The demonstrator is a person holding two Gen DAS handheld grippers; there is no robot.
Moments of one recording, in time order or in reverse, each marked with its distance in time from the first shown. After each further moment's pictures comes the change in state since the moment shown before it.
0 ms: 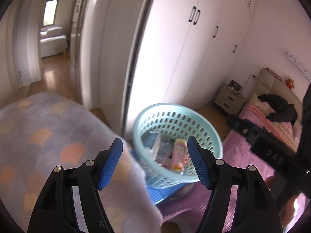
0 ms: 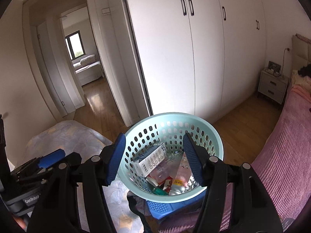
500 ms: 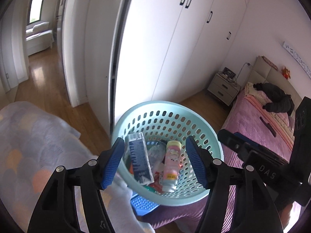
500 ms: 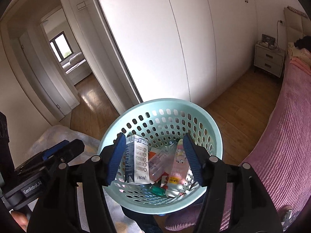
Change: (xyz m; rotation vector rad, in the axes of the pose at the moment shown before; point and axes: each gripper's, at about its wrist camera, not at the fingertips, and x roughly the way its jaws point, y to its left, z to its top) left arm 0.084 -0.020 0.033 0.036 0.106 -0.087; right arm 0.066 -0.043 0.003 0.142 0.136 -0.010
